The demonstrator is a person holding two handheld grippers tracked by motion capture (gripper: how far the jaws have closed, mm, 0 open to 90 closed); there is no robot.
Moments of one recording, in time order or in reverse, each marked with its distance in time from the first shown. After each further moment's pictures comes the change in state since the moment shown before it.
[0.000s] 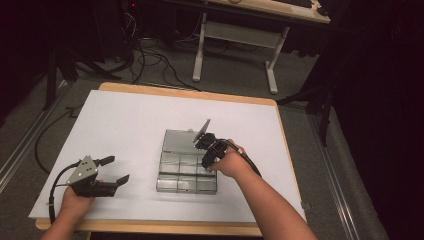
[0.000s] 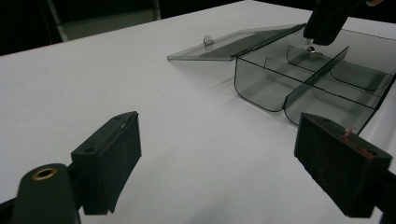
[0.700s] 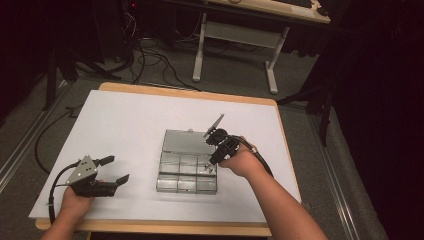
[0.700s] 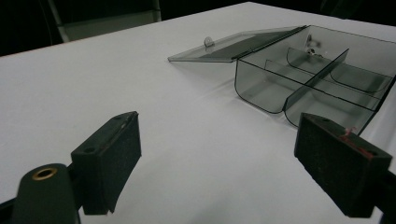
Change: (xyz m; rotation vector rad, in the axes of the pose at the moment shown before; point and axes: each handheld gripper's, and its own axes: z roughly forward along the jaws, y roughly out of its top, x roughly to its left) left arm 0.001 0.000 -0.001 -0.004 -0.001 -0.003; right arm -0.012 -0.023 -0.033 -0.073 -0.014 0.027
